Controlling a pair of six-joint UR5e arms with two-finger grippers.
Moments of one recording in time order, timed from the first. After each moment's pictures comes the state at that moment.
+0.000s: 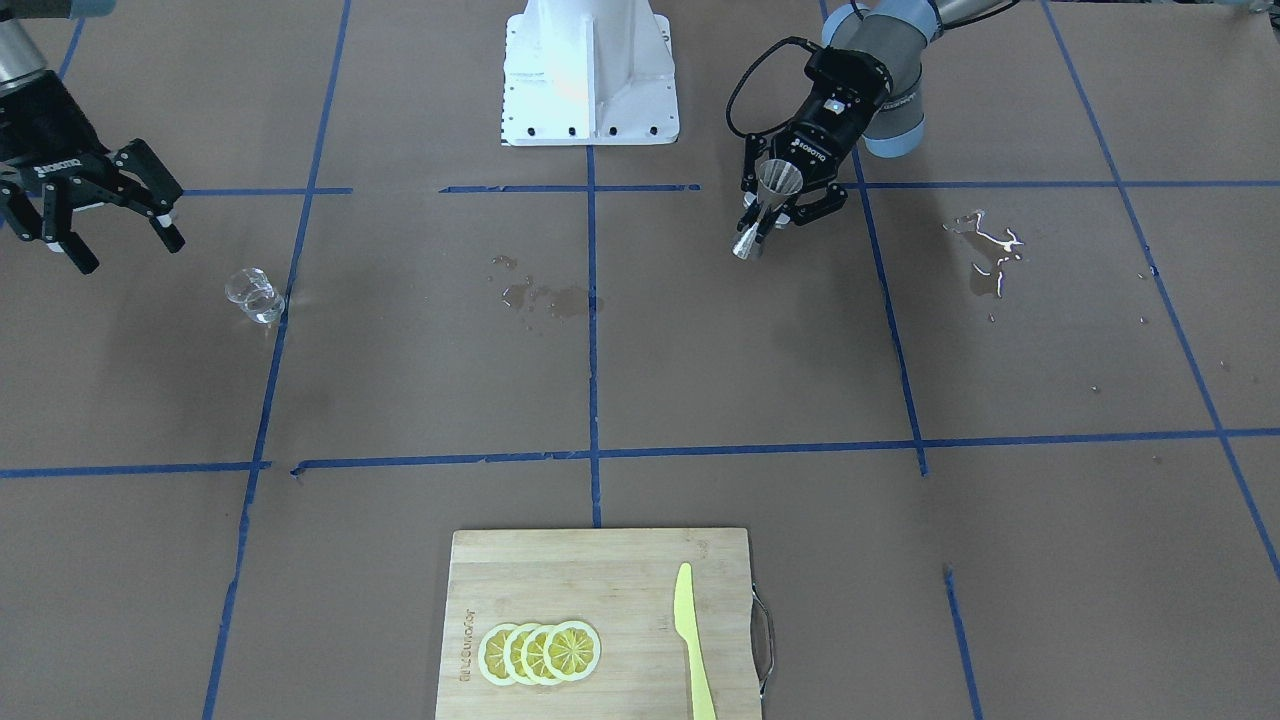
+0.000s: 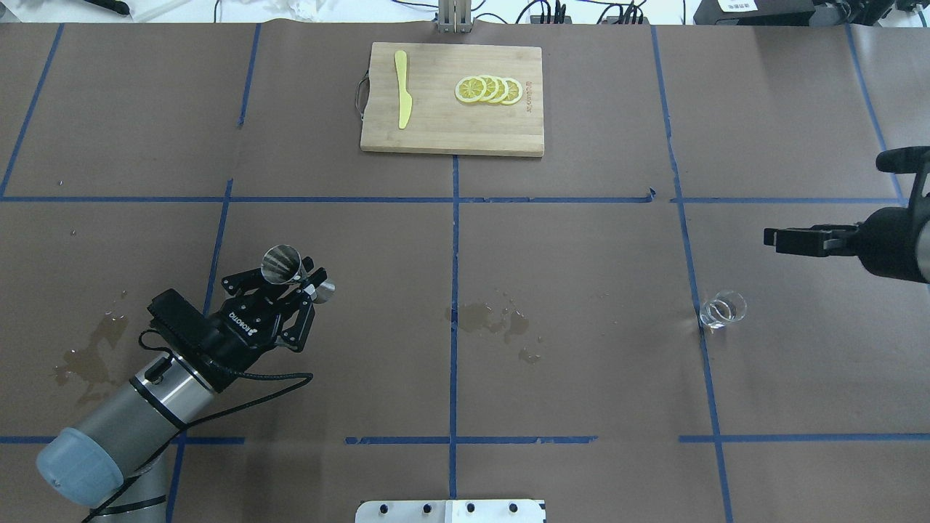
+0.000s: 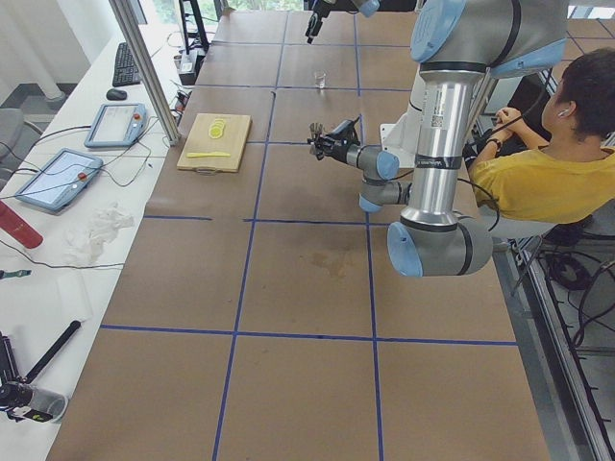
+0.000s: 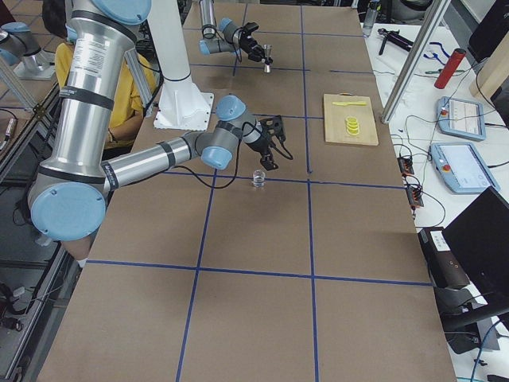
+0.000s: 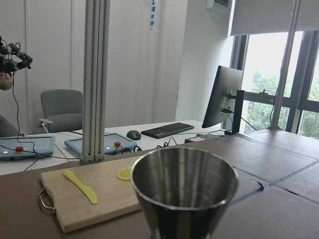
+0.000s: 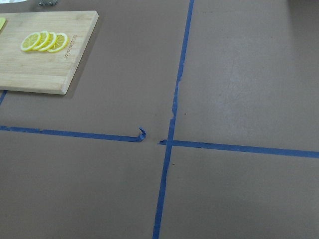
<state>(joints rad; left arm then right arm) -0.19 -1.75 -1.65 -3.26 -0.88 -0.42 0.76 -1.83 2.13 -0.82 1.72 1.03</state>
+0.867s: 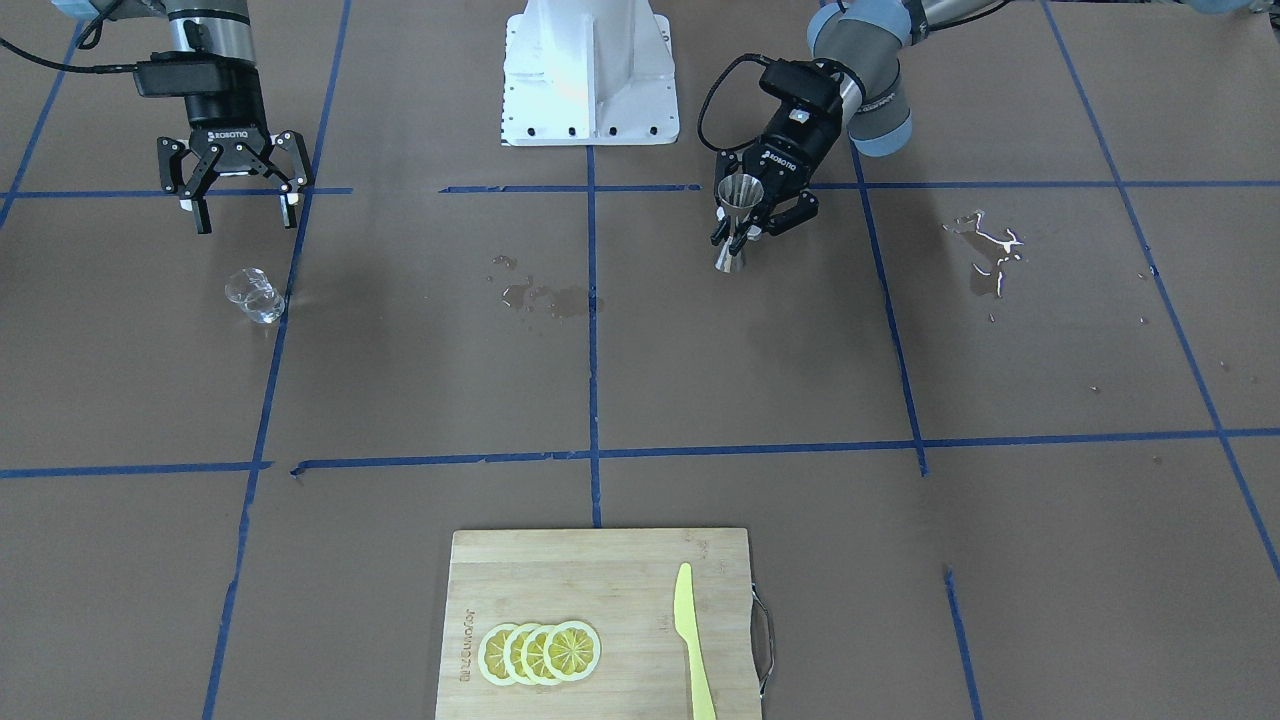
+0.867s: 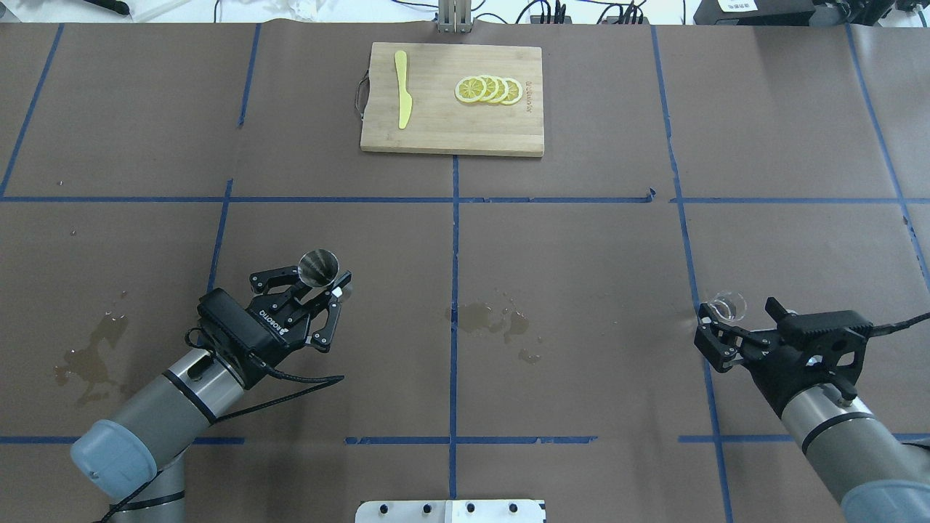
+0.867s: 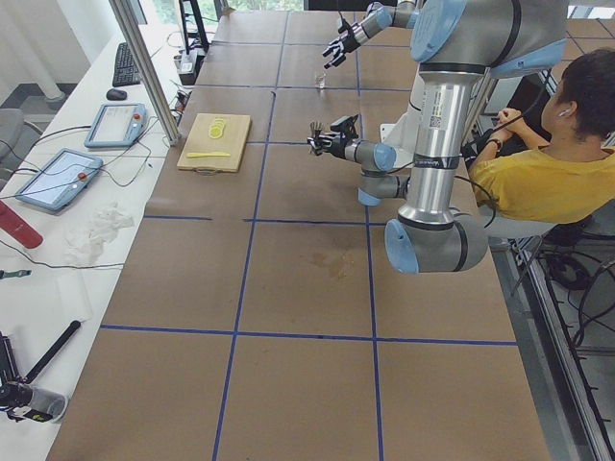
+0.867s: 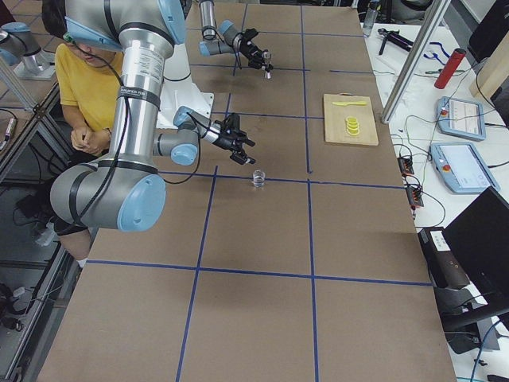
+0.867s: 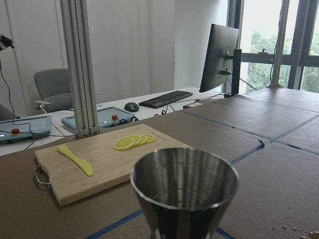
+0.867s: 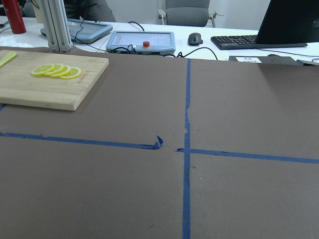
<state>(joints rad) -0.20 -1.80 -1.66 -3.12 -0.90 -0.31 0.05 -1.90 2.13 -0.96 0.64 1.43</state>
